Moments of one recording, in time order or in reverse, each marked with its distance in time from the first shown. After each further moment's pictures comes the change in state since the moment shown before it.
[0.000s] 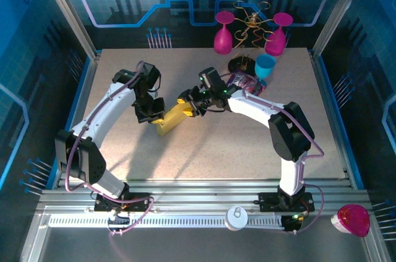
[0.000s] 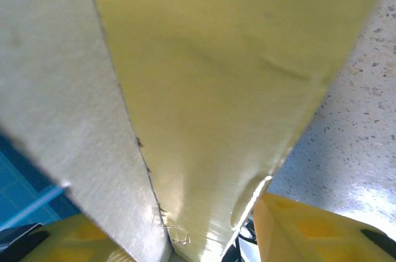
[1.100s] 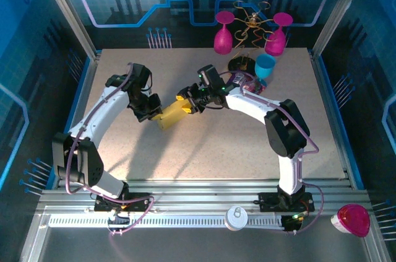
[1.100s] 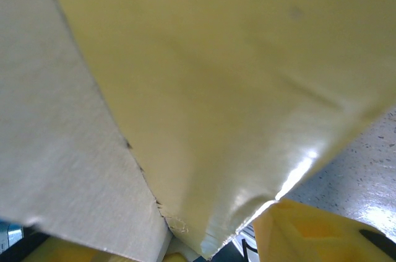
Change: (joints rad) left arm 0.097 -0.036 -0.119 0.205 0.094 -0.089; right arm -0.013 0.056 0.061 -0.002 0.000 0.012
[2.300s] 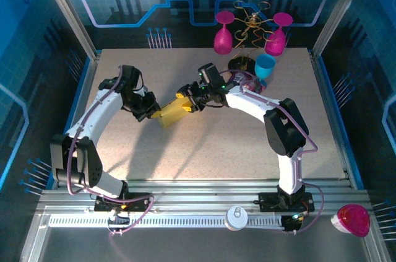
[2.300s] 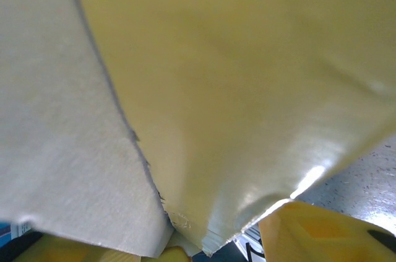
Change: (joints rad) left arm 0.099 -0.019 -0.087 0.125 0.179 -0.005; right arm -0.011 0.017 0.028 -0.004 -0.004 0.000
